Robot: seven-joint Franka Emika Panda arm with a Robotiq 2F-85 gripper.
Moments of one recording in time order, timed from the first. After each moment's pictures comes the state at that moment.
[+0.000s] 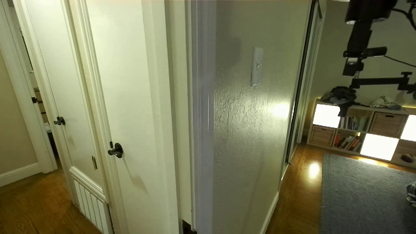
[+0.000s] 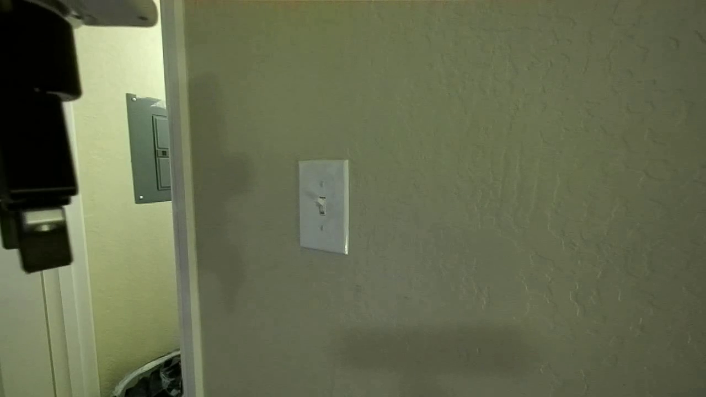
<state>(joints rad) -0.03 -0.39 -0.02 -2.35 -0.03 2.02 -0.08</state>
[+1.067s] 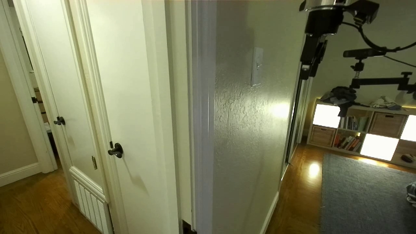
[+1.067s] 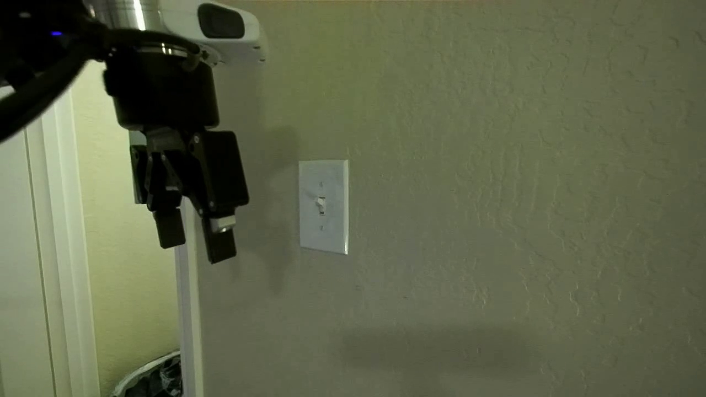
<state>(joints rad) -0.04 -0.14 -0.05 -2.15 -0.05 2.15 -0.10</state>
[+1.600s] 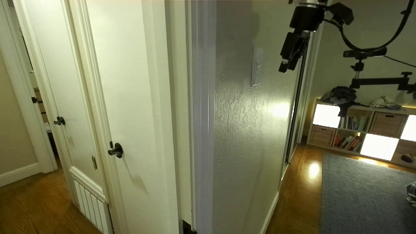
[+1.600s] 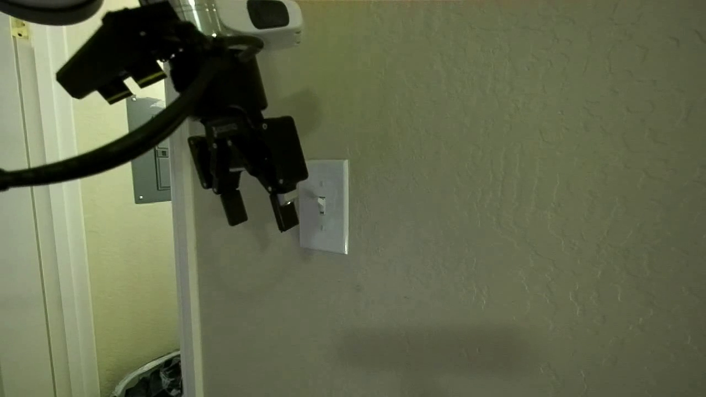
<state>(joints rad) -0.04 -0.05 -0.06 -2.06 -0.05 2.29 -0.12</state>
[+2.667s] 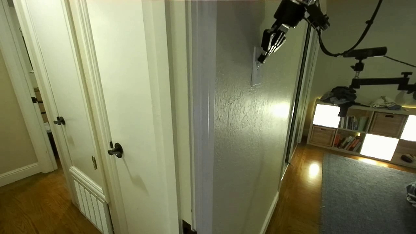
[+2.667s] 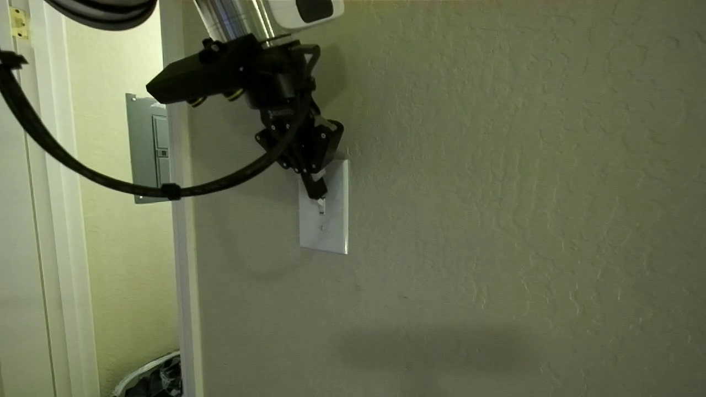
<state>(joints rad) -0.05 0.05 -0.07 -1.96 0.15 2.52 -0.22</state>
